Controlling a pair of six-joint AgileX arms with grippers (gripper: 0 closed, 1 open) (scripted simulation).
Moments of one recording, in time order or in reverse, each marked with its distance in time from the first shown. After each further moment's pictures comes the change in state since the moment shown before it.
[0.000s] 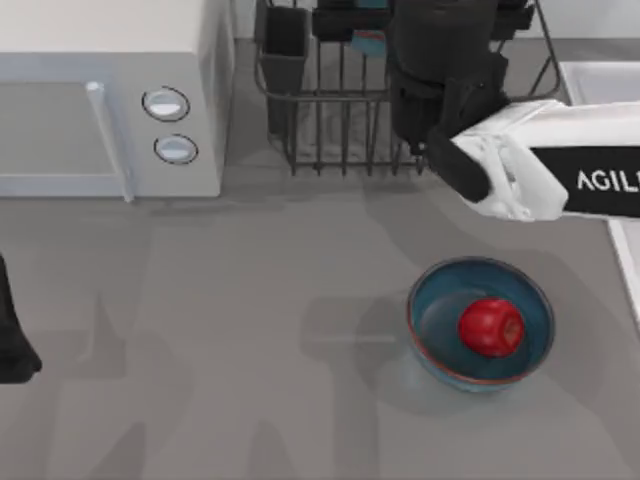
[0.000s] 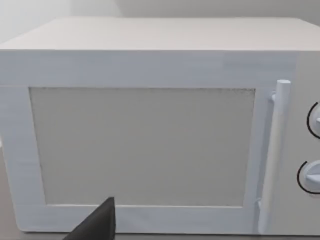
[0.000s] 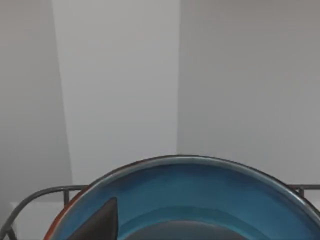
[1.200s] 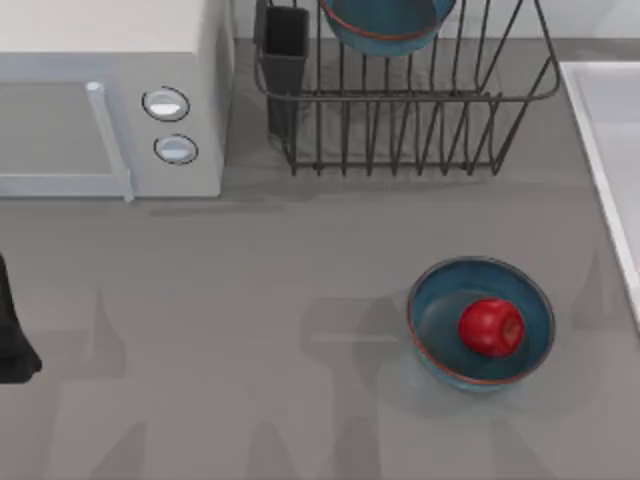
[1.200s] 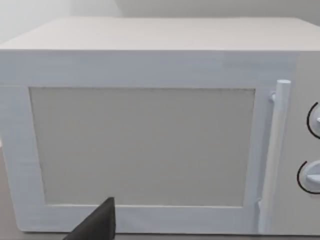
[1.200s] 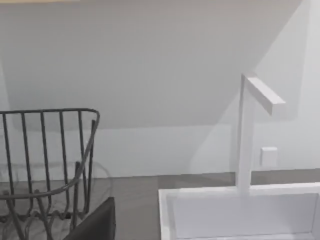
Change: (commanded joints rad) left arm 0.000 0.000 0.000 0.000 0.000 0.000; right arm -0.529 -1.708 -1.072 -0.598 -0.523 0.007
